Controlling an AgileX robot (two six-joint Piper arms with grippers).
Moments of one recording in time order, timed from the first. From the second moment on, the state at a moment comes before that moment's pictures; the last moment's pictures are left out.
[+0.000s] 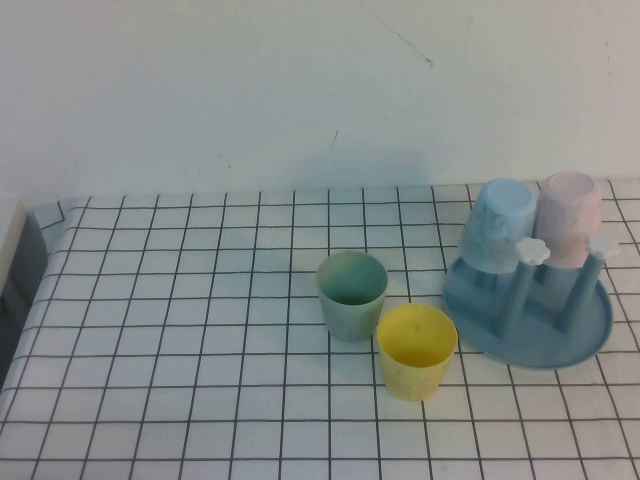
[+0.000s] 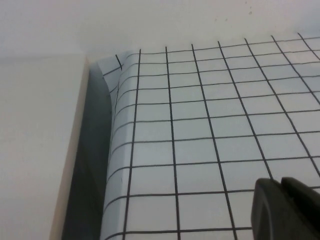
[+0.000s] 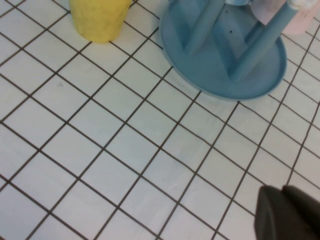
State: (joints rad) right arm 0.41 0.41 -0.47 -0.07 0.87 -0.25; left arm -0.02 0.00 0.02 -0.24 0.33 0.25
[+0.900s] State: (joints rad) right arm 0.41 0.41 -0.47 -0.06 0.88 -0.25; left arm -0.12 -0.01 0.02 -0.04 0.36 -0.13
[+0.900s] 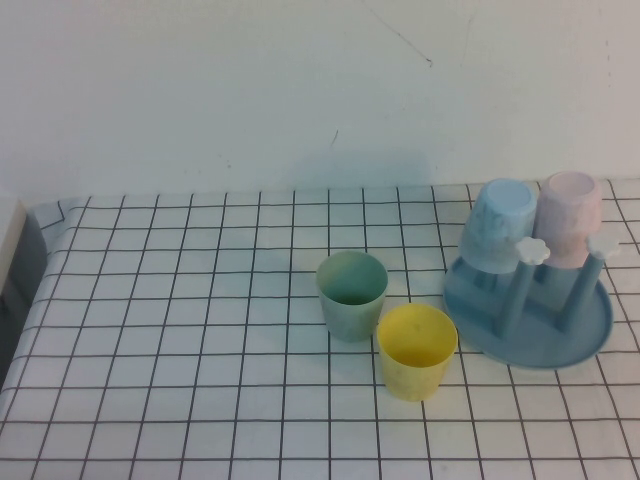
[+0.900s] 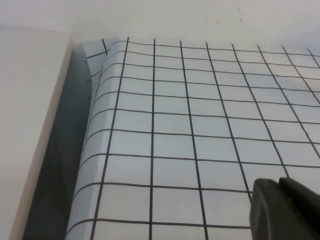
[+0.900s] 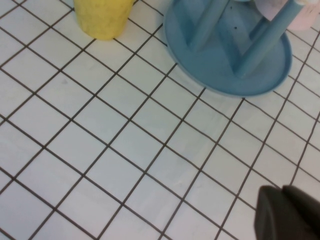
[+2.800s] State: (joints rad) right arm -0.05 -0.01 0.02 -0.07 0.43 -0.12; left arm -0.13 -0.01 0.02 -0.03 0.36 -0.13
